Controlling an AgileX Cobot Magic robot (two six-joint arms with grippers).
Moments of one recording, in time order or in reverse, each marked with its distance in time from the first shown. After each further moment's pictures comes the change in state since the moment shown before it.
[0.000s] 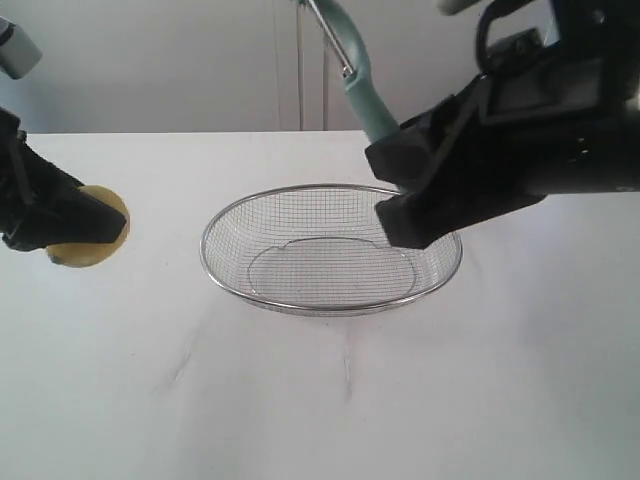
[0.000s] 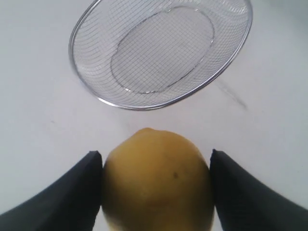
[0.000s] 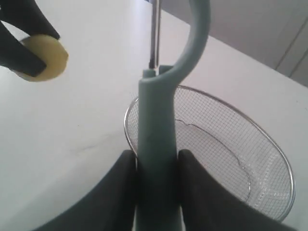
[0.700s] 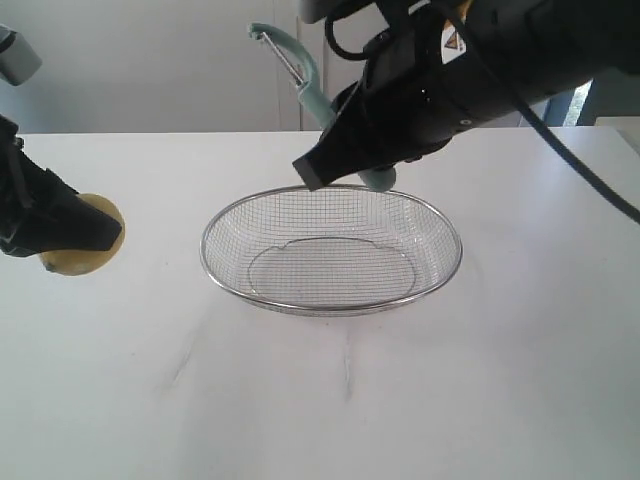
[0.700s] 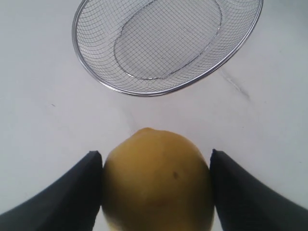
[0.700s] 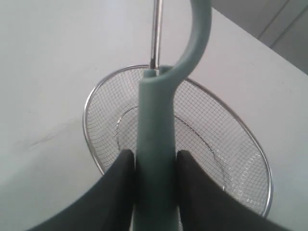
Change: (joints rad) left arm 0.000 -0.002 -0.001 0.046 0.026 -0.057; right arm -0.029 0.350 -0.267 -0.146 0.113 0.074
